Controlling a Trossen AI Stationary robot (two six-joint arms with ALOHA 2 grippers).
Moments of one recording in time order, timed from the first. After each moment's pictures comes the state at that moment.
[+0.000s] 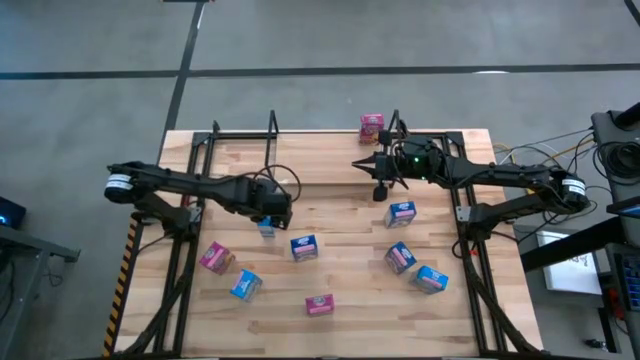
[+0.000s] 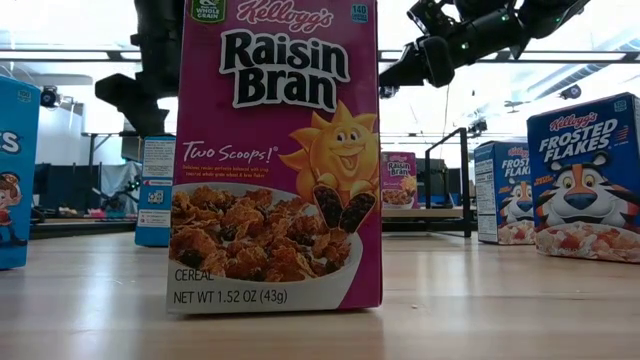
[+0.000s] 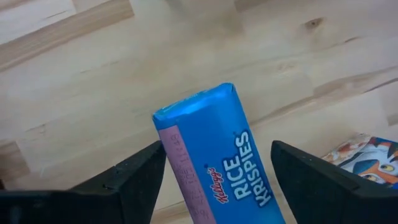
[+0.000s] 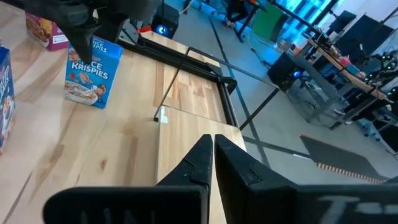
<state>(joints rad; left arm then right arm) -0.03 1.50 1.13 -1.08 -0.22 -1.23 -0.35 1.20 0.78 0.17 -0.11 -0.53</state>
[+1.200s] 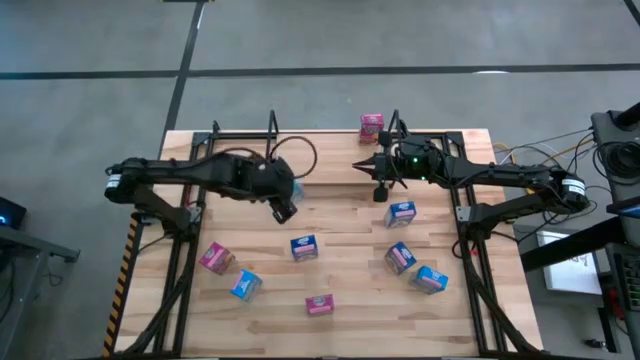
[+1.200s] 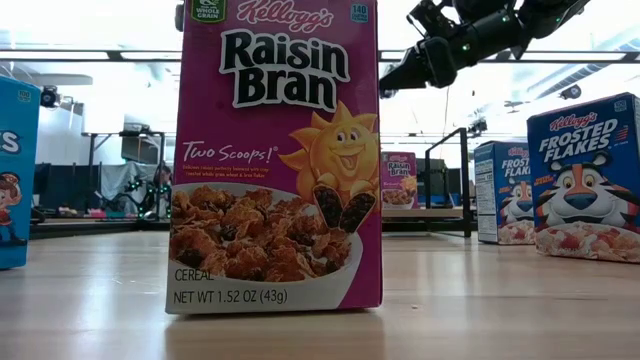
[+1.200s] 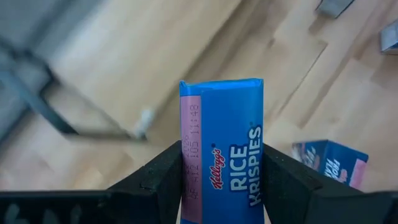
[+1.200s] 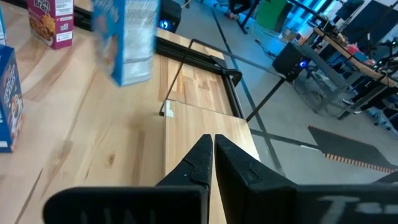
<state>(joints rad) -0.04 1.50 1.57 -1.19 -0.40 -0.53 -0.35 1.20 0.78 0.13 -0.11 -0.49</state>
